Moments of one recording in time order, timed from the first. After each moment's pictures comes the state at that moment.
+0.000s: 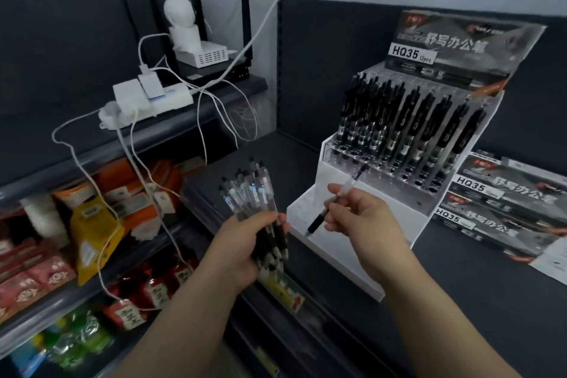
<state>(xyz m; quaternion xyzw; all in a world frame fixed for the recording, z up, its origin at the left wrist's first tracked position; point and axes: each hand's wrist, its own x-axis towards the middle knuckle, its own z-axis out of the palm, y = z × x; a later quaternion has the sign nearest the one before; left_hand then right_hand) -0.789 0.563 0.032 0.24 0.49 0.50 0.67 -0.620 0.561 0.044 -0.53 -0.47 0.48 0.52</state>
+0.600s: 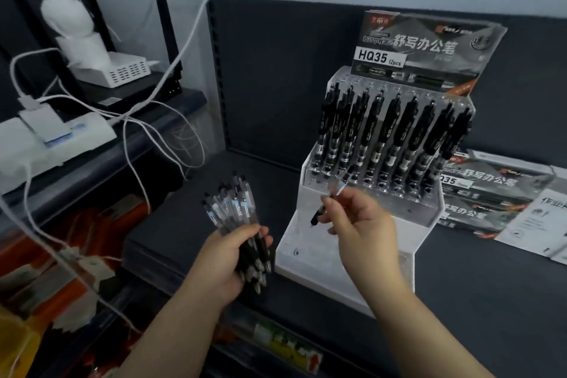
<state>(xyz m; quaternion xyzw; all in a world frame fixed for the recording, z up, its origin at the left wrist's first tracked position) -0.804 0.658 0.014 0.29 0.47 0.42 0.73 -0.646 0.594 0.040 -0.64 -0.43 0.21 0.60</state>
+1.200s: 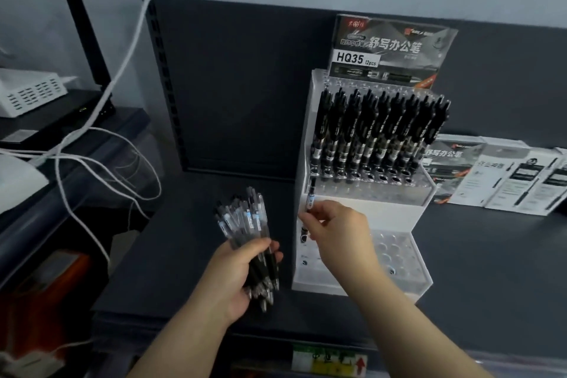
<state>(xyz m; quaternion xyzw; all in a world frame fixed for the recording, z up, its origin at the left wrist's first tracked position) -0.820 0.705 0.008 0.39 0.39 0.27 0.79 -0.688 0.630 0.029 -0.81 -0.39 0.09 0.44</state>
